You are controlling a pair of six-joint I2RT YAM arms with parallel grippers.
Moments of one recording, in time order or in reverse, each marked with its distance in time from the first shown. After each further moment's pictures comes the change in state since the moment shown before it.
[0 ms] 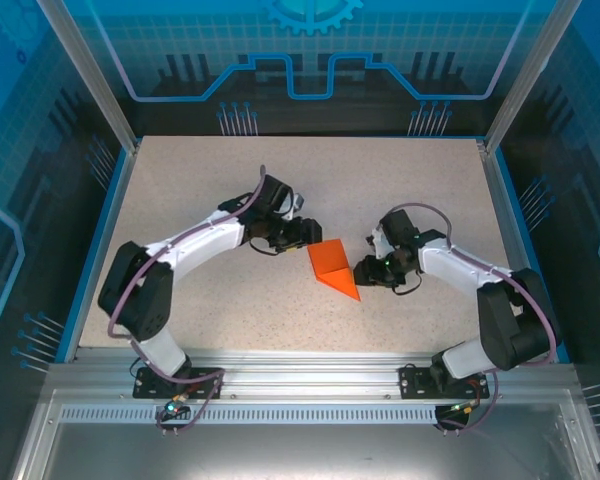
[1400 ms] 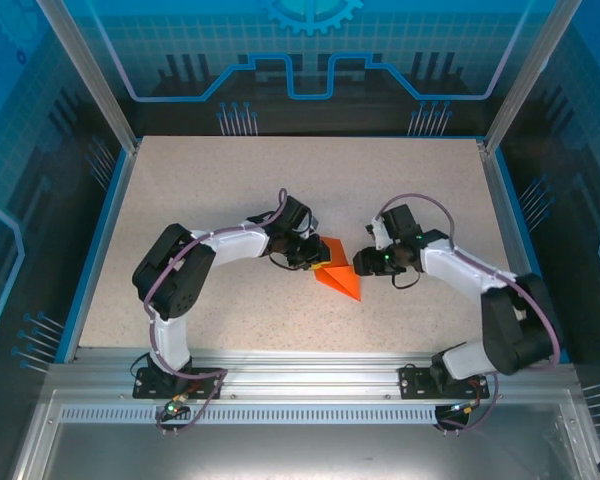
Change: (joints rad) left arm -0.066 0.238 -0.035 0.230 0.101 -0.199; right arm 0.008 -0.070 -0.023 0.116 0.126 -0.062
